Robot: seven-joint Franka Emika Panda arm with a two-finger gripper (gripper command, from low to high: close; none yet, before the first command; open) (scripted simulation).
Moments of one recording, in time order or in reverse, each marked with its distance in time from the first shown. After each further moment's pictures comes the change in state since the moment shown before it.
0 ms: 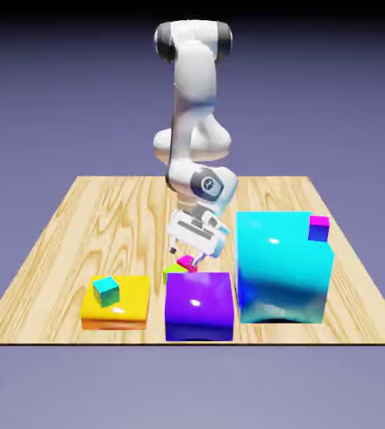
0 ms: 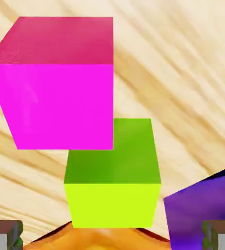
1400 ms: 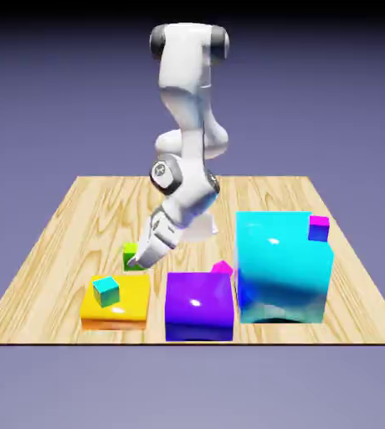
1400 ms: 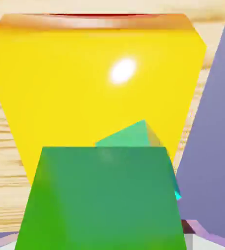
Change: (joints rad) arm 0.436 0.011 -0.681 0.517 1.123 -0.150 -0.720
